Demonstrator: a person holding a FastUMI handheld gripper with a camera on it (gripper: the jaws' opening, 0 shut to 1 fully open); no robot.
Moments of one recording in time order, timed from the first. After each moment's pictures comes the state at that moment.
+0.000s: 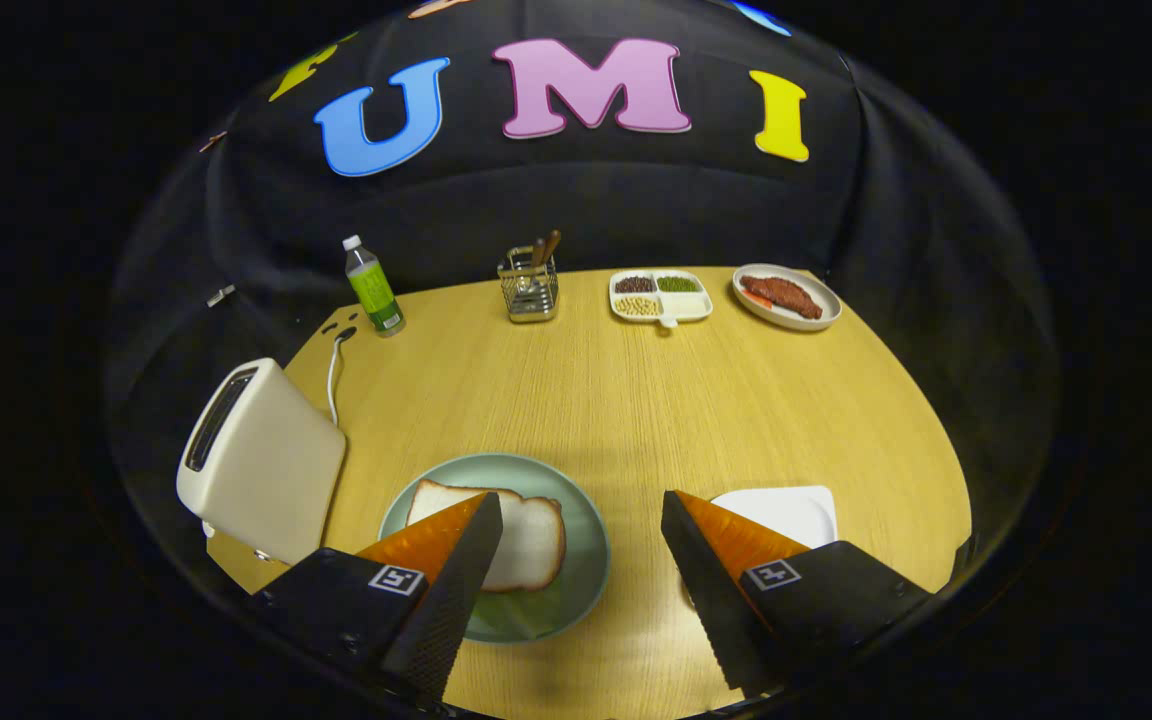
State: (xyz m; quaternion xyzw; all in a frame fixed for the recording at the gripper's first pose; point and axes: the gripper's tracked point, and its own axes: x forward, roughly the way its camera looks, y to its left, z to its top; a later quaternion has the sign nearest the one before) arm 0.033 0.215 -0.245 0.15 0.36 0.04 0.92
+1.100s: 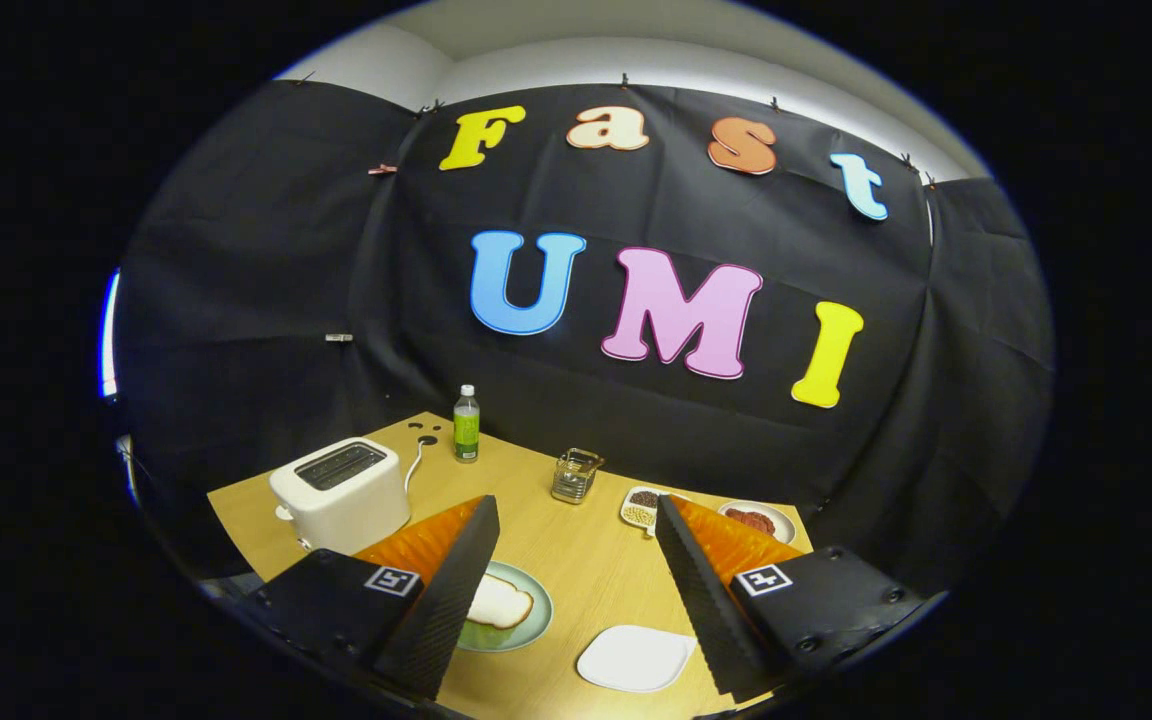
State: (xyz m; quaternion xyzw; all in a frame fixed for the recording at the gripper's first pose) arm -0.013 0.156 -0.055 0.02 0.12 0.15 0.98
